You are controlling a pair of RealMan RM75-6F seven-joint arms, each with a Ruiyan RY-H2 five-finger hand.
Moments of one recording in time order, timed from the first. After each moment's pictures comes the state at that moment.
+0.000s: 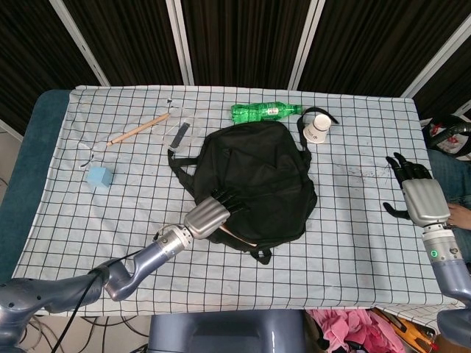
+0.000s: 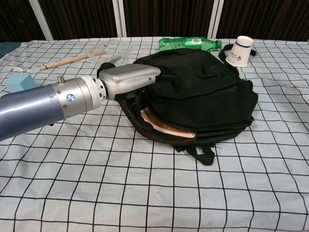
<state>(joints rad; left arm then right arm) -0.93 -1.79 -0.13 -1.14 1.60 0.90 -0.11 0.42 -1.17 0.17 -1.30 -1.33 1.15 0.07</state>
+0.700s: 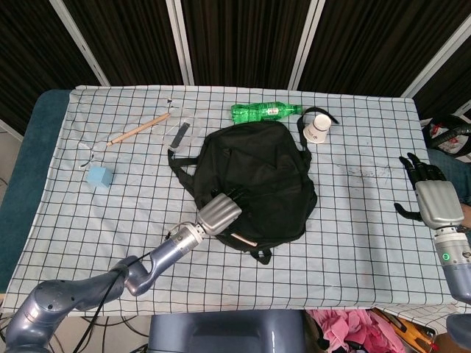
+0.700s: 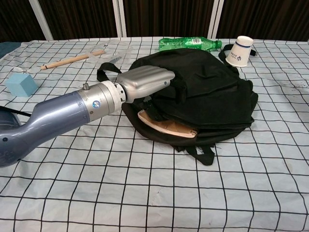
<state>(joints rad) -1.00 -1.95 -0.13 -0.89 1.60 0.94 -0.11 0.40 -1.16 0.16 -1.28 -1.33 1.16 0.11</state>
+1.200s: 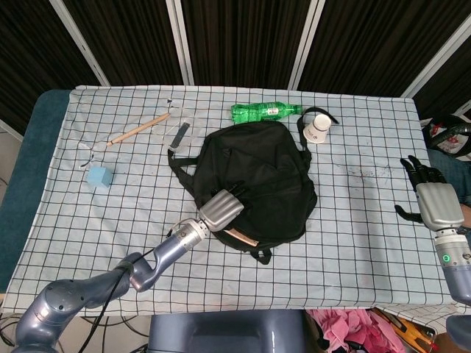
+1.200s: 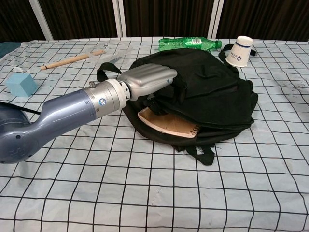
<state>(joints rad) -1.03 -1.99 -0.13 -0.80 1.58 0.94 -0.14 0.39 -1.17 0.16 -1.26 -1.33 1.16 0.12</state>
